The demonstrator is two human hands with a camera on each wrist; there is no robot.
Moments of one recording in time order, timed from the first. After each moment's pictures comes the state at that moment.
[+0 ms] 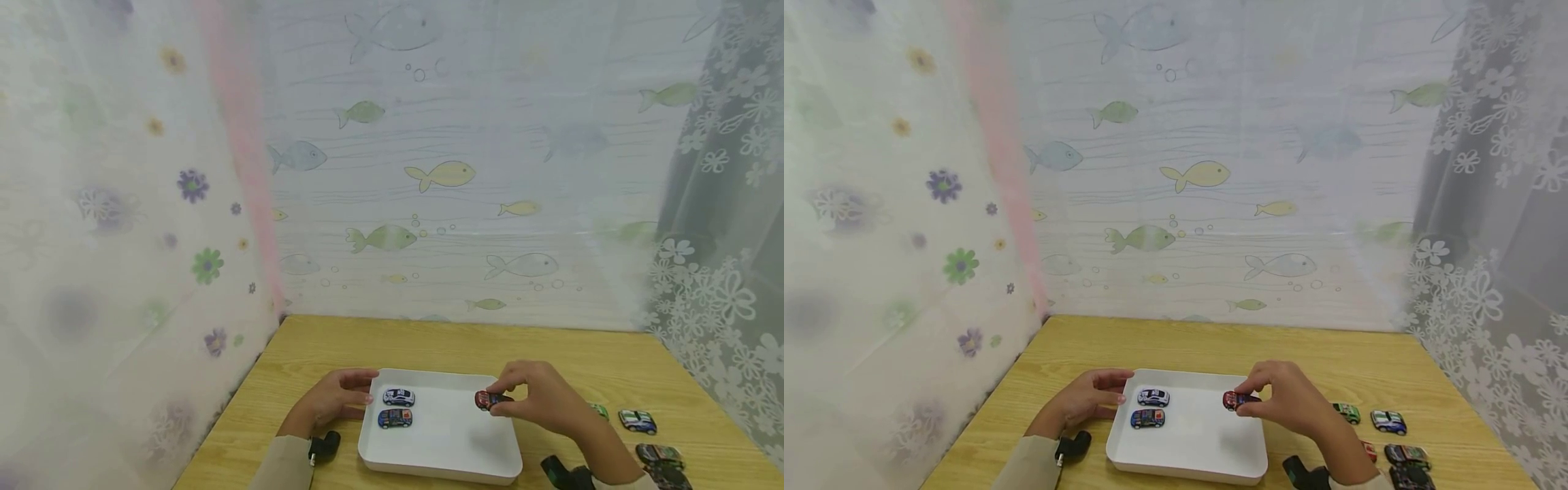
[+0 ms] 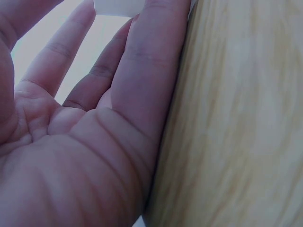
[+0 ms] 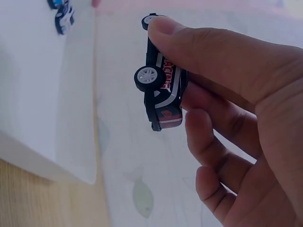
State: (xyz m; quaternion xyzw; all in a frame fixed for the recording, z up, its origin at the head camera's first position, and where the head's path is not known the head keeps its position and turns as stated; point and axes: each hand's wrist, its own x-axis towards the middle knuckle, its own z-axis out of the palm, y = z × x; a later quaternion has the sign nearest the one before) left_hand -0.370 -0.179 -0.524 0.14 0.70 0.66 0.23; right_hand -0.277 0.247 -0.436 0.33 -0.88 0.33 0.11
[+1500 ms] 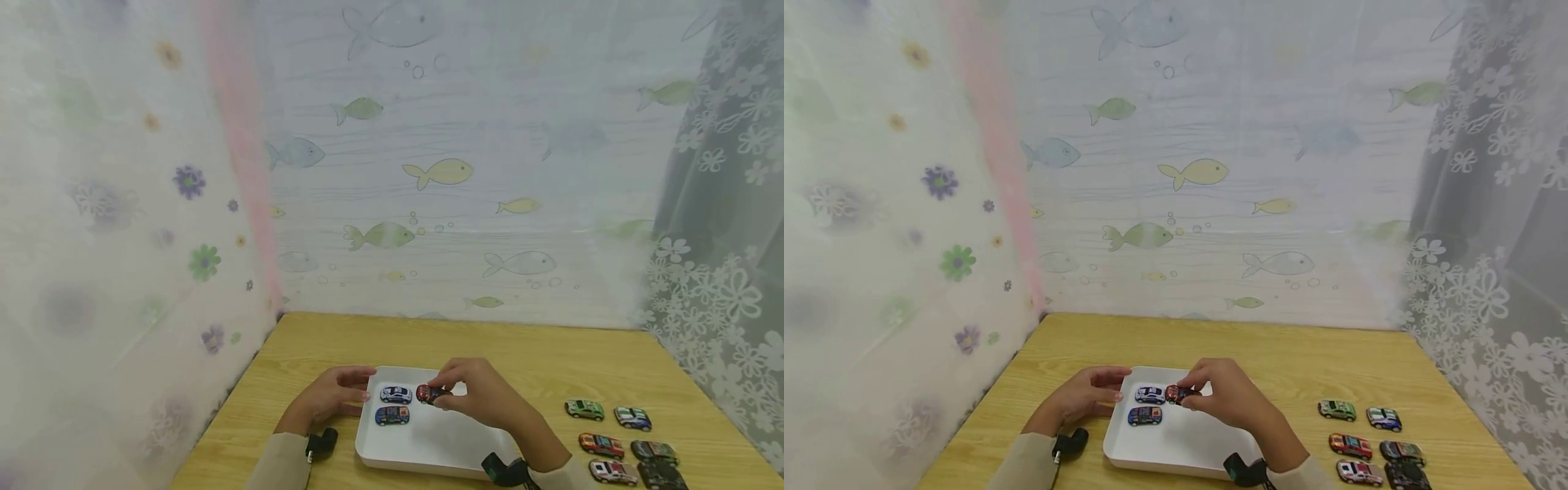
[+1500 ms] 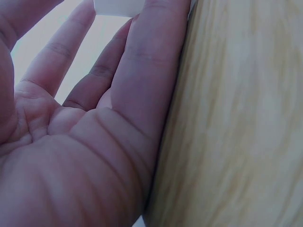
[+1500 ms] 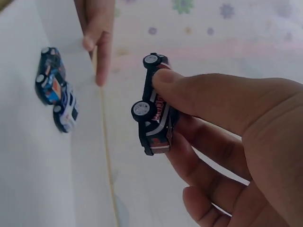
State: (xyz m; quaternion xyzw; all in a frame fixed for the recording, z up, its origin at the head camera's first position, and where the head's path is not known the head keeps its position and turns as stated) left_hand -0.371 -0.179 -0.525 0.14 0.70 0.66 0.23; right_hand -0.292 0.163 -0.438 0.33 -0.87 0.35 0.05
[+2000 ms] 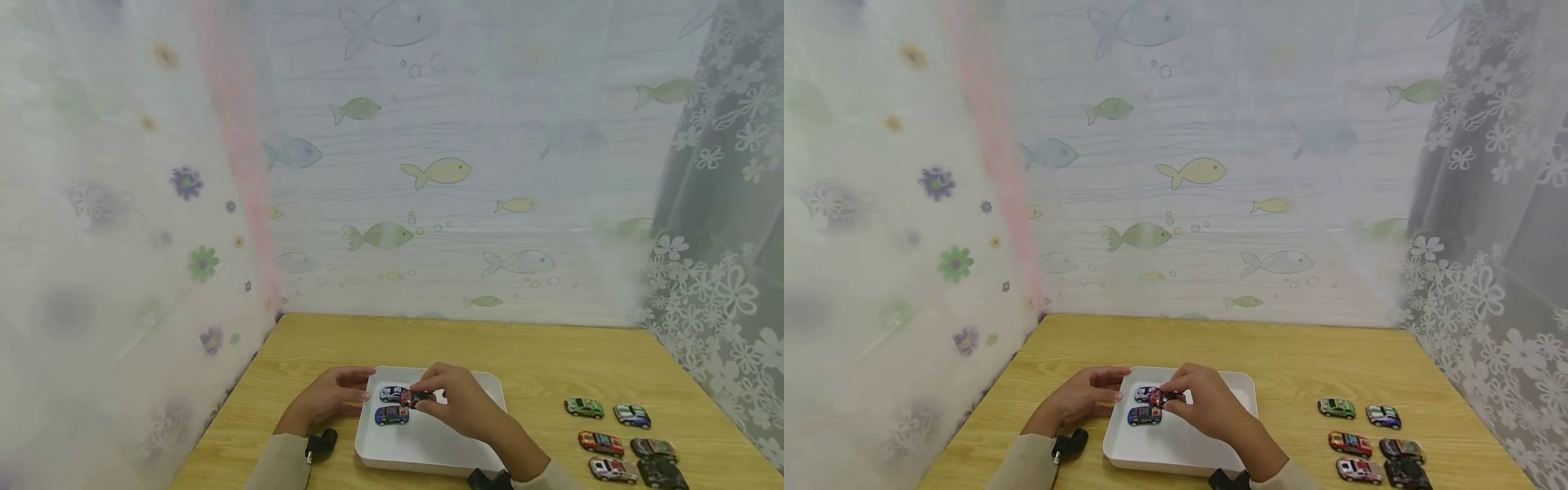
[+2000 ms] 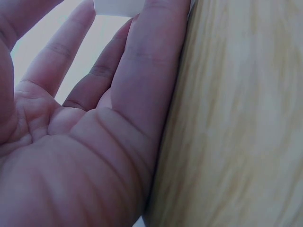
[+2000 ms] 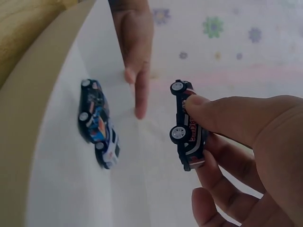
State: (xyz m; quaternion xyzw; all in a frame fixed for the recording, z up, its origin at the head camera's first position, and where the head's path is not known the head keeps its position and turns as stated) left_hand -0.373 -0.181 -0.526 0.14 0.70 0.66 0.23; right_hand -0.288 0.133 -0.457 0.32 -0.87 0.36 0.07
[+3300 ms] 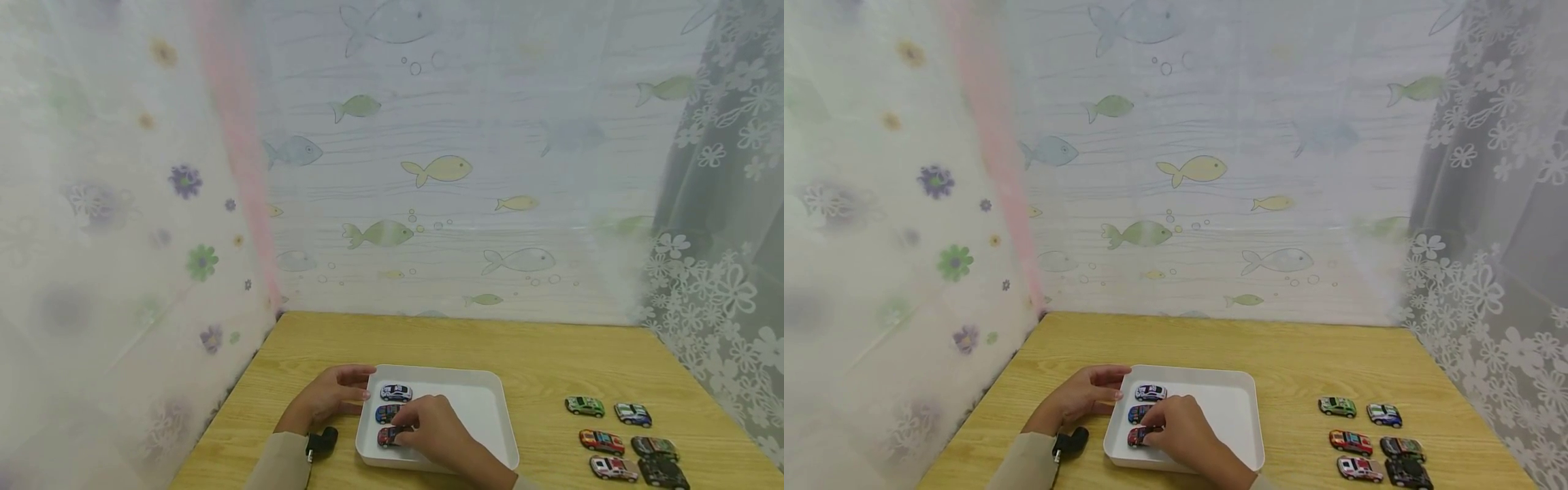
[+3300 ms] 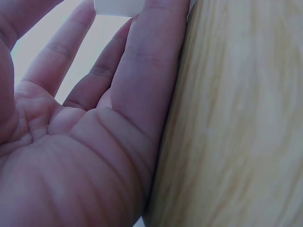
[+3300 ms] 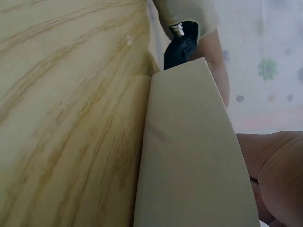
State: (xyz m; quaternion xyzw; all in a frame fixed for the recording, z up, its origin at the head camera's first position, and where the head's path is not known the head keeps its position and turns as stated) left_hand -0.371 -0.180 -0.524 0.14 0.69 0.67 0.24; right_hand -0.273 0.083 -0.495 0.24 -0.89 0.40 -0.01
